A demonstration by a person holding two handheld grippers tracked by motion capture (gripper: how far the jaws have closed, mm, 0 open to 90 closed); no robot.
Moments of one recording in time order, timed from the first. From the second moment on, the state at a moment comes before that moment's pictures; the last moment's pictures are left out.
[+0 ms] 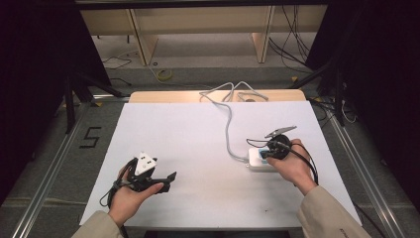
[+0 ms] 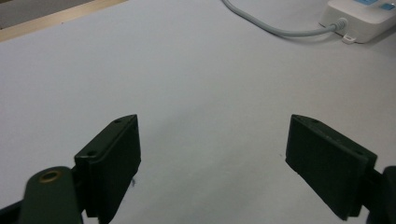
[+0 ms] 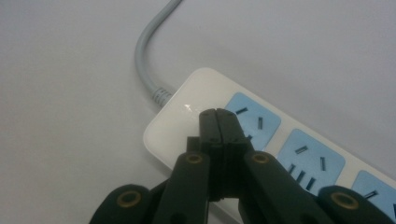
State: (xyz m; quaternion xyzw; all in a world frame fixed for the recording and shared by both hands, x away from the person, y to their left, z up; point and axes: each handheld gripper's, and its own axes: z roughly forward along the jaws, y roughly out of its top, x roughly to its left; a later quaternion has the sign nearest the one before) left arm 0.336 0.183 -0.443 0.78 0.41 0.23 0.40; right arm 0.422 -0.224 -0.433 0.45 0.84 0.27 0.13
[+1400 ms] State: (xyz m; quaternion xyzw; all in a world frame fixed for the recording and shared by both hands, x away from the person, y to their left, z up) left arm 0.336 0.182 -0.446 0.79 0.41 0.22 0.40; right arm 0.392 -0.234 -0.419 0.42 0.83 0.34 0.16
